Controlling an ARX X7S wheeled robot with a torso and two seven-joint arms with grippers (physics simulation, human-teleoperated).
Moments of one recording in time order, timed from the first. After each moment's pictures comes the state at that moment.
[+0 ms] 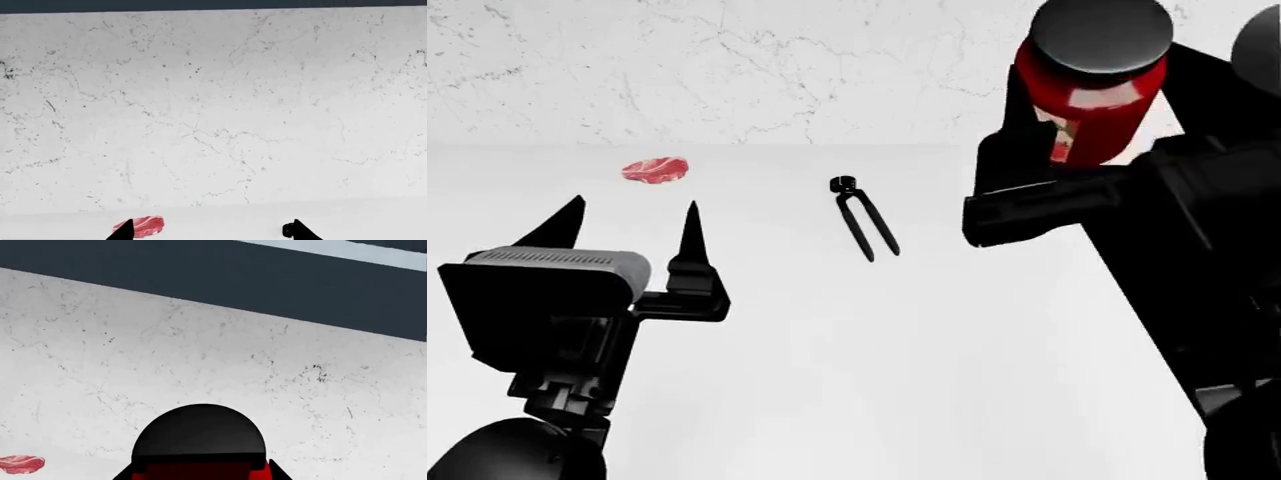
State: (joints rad) left arm -0.30 -0.43 0.05 0.76 -0.53 -0.68 -0.36; right arm 1.68 0.99 -1.10 -0.86 1.74 0.44 1.33
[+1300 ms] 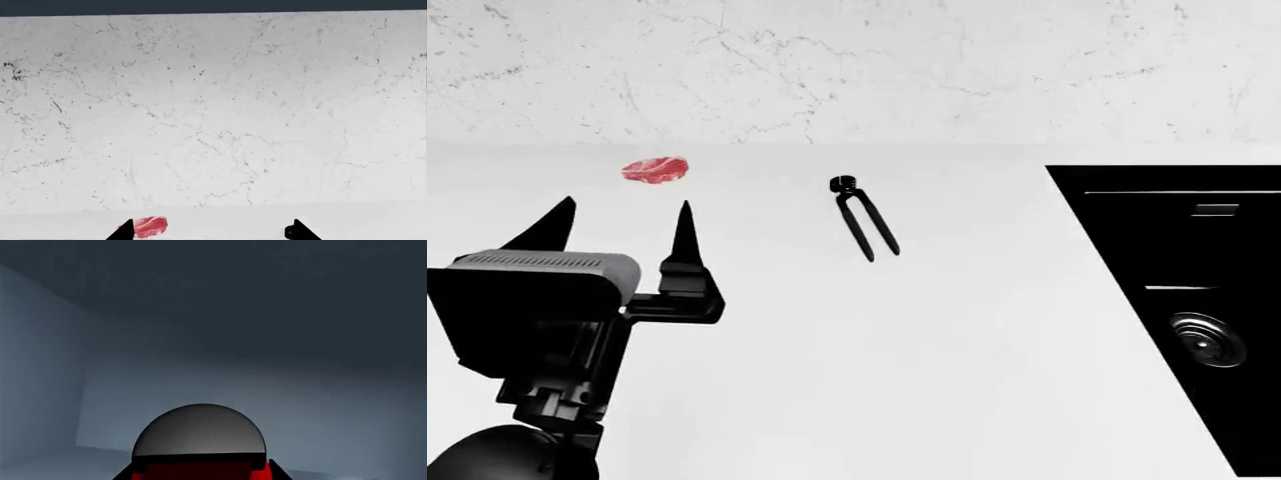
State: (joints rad) left arm -0.29 -0.45 0.04 0.79 -0.56 -0.68 -0.40; right arm 2.30 0.21 -1.10 1.00 1.22 0.50 0.21
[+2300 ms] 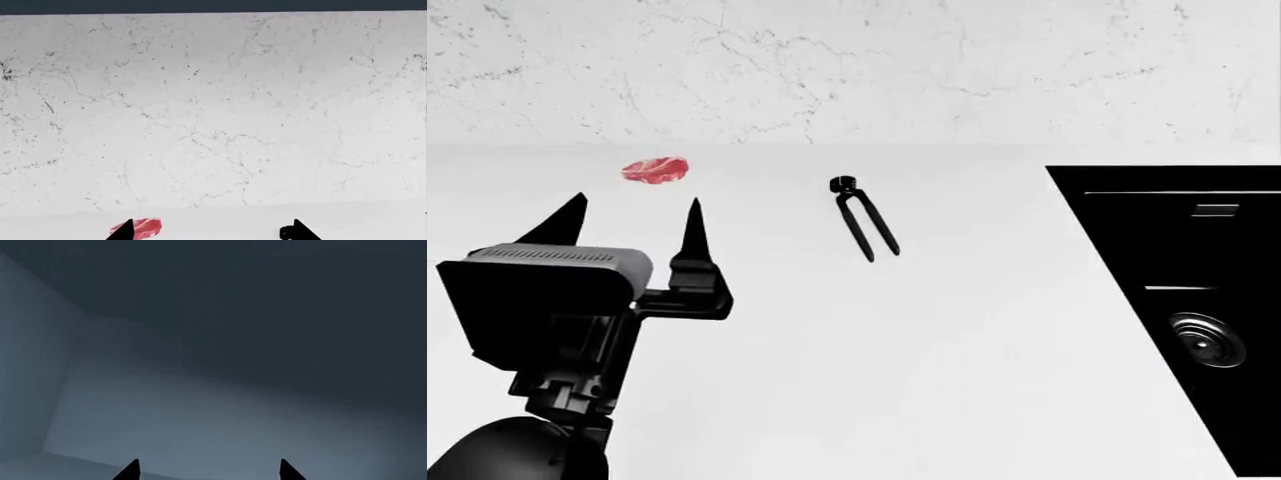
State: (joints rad) left arm -0.31 -0.45 0.07 0.77 -0.57 -0.67 -0.41; right arm 2.28 0.00 -0.49 1.30 0.35 0.40 -0.03
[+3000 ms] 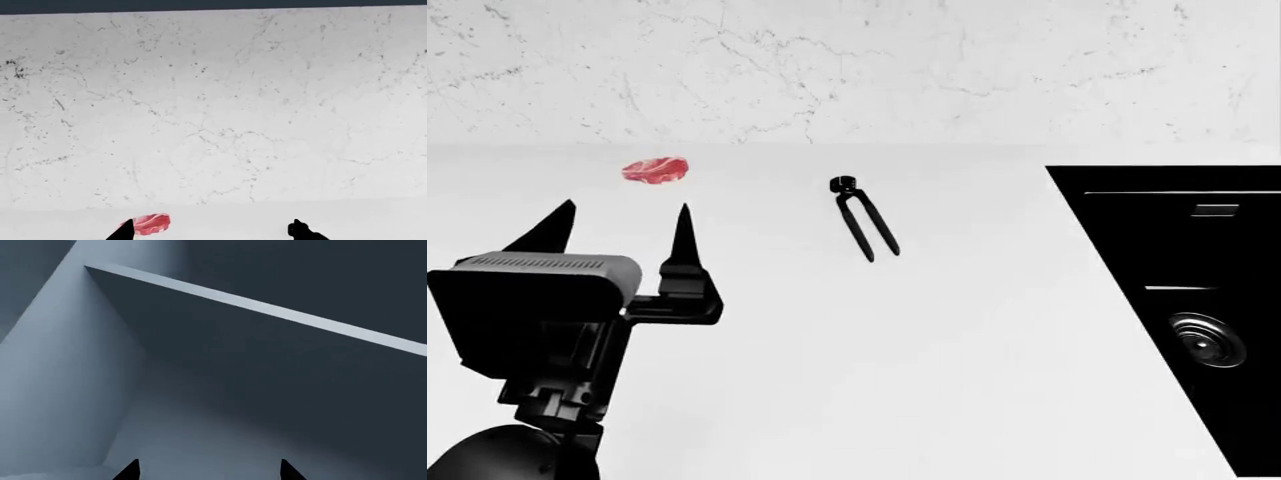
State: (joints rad) left arm -0.28 -0.47 0.06 0.77 -0.57 -0.65 -0.41; right arm 2.21 0.39 -0.92 0.18 1.15 0.74 0.55
